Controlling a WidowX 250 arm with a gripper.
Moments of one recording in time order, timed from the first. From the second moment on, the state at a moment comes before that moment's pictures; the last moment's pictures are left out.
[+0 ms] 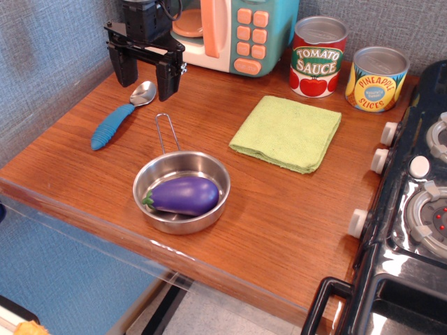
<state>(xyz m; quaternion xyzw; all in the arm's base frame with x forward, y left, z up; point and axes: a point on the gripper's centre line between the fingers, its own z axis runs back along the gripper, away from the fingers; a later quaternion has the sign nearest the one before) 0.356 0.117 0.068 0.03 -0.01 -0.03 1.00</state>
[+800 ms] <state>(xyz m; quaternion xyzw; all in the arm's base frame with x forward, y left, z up) 0.287 0.091 0.055 -0.02 -0.01 -0.16 0.99</state>
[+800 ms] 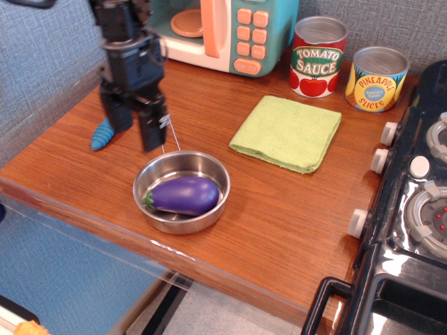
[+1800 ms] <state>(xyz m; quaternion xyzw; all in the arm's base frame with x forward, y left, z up) 0.233 0.042 0.036 0.01 -0.02 -0.34 0.94</state>
